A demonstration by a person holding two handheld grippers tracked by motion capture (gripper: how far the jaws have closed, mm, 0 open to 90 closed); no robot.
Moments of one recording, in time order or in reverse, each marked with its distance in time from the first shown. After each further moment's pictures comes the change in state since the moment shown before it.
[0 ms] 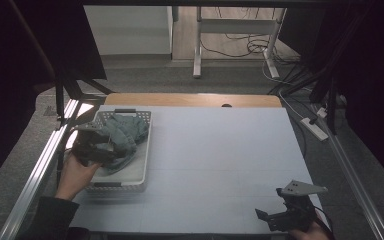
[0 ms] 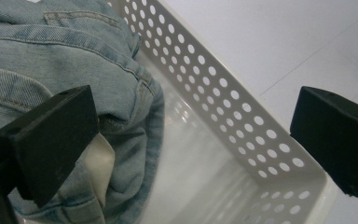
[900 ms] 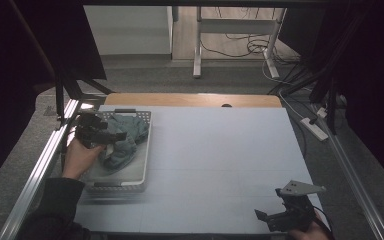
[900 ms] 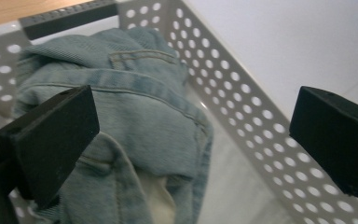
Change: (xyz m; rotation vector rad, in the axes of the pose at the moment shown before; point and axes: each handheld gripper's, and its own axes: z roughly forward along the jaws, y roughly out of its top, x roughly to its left) left arm 0.038 0.032 0.017 0.006 0.074 -0.059; right arm 0.001 0.000 0.002 0.014 0.005 -0.005
